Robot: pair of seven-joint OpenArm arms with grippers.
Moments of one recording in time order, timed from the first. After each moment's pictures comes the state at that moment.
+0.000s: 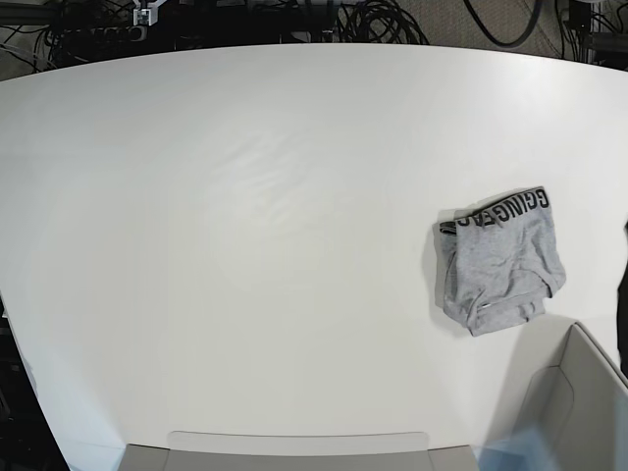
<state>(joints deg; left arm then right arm) 33.6 8.6 -55.2 39.8 19.2 -29.5 -10.8 -19.0 -3.2 65.1 45.0 -47.3 38.1 12.8</state>
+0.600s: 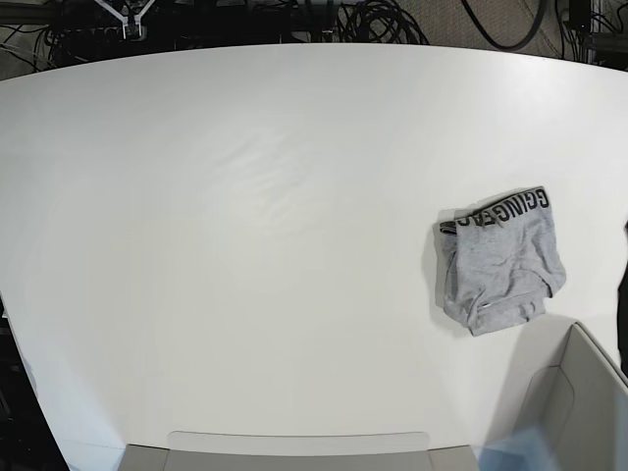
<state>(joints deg) 20.3 -7.9 -43.1 2.3 21.8 -7.1 -14.1 -7.6 11.3 70.6 11.8 -75.9 -3.8 13.4</state>
